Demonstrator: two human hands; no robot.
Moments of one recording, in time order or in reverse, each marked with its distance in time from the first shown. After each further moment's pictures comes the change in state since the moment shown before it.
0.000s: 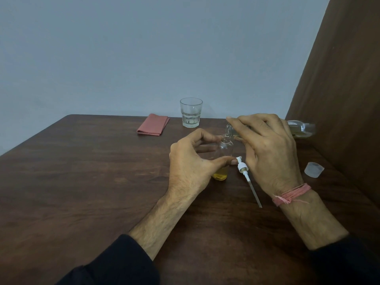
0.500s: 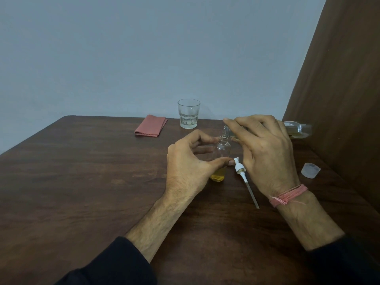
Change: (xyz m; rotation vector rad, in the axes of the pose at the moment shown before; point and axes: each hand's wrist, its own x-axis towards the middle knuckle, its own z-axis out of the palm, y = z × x) left_hand 0.000 0.000 0.000 0.005 0.002 -0.001; right_hand 0.001 0.000 0.000 -0.010 -0.005 0.003
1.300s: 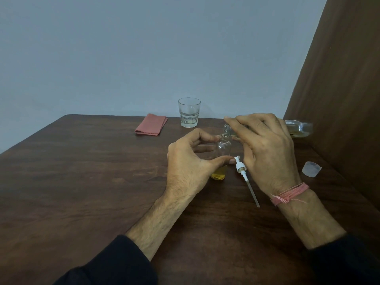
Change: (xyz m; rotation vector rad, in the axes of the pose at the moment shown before) left_hand 0.000 0.001 0.000 0.016 0.004 0.013; right_hand 0.000 0.000 0.000 0.001 0.001 0.001
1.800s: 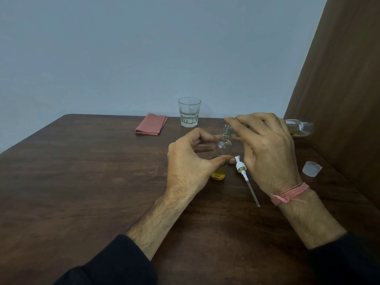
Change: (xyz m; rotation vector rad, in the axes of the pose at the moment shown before) left_hand 0.000 -0.001 0.001 -0.014 -0.001 -0.011; right_hand 0.000 0.000 0.000 0.005 0.001 0.002
